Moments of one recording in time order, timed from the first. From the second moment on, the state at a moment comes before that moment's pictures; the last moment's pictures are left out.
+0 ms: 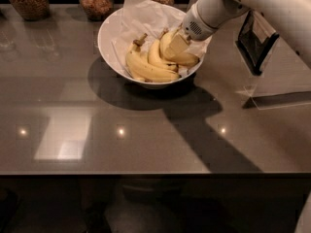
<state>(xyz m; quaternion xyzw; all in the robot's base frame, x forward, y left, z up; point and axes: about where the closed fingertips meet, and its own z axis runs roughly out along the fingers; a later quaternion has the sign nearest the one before) 0.694 -0.068 0.897 -0.46 0.83 0.09 0.31</state>
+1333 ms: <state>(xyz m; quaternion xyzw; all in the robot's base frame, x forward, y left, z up) 0.695 -0.079 0.885 -0.43 0.84 0.09 0.31</state>
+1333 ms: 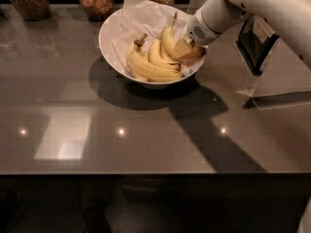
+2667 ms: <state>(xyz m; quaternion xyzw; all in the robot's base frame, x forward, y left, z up) 0.603 -0.073 0.966 -0.48 0.80 0.08 0.35</state>
